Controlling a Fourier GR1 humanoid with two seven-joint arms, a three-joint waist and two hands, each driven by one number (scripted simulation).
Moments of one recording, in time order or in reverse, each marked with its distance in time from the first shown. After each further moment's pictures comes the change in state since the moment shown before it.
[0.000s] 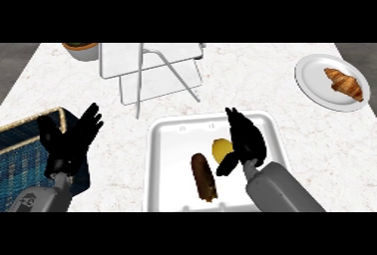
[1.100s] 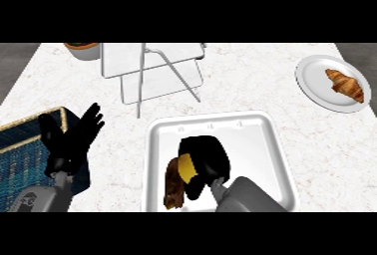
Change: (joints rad) left arm -0.004 -0.019 0.022 -0.005 -0.021 -0.026 0.031; right arm -0.013 0.124 0.172 -0.043 0.032 0.019 -0.163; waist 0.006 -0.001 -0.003
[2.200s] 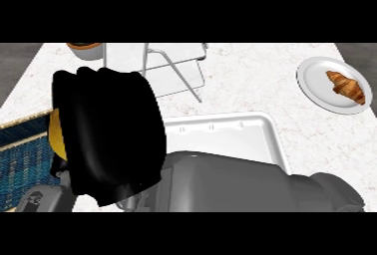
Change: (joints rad) left arm -0.007 -0.025 -0.001 0.016 -0.036 0.003 -0.010; right arm -0.778 0.026 -0.022 -0.255 -0.135 -0.112 0.512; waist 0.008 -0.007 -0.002
